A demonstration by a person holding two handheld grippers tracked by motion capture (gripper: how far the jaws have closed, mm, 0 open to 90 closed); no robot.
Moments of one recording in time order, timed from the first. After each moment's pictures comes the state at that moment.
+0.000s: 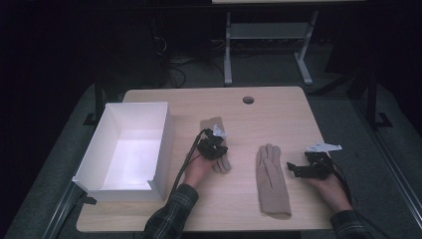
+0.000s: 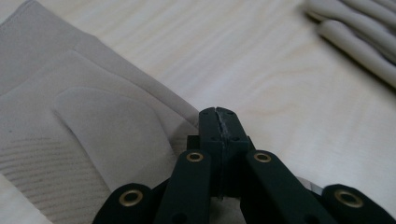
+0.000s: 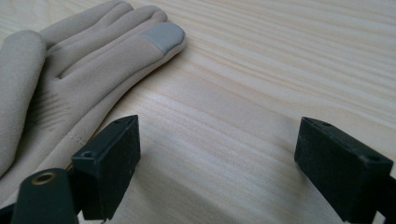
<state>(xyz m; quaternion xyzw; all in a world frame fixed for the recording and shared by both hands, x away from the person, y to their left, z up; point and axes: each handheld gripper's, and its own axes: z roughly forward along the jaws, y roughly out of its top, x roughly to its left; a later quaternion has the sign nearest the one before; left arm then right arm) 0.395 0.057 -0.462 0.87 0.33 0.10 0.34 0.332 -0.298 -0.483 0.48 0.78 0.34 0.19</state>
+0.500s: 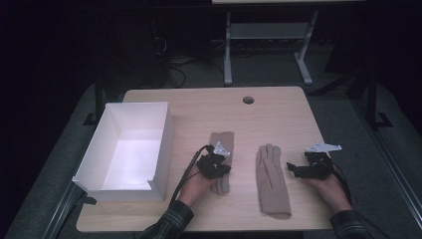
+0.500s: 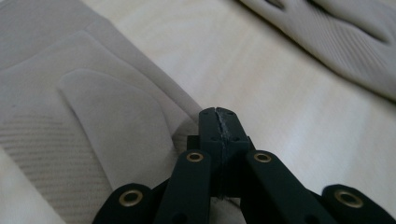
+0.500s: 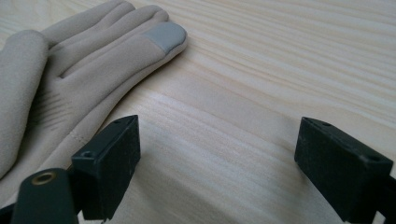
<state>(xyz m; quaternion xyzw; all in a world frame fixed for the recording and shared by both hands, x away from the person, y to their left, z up) 0.335 0.062 -0.457 0.90 0.29 0.05 0.33 0.332 -0.298 -0.483 0.48 0.78 0.34 0.19</state>
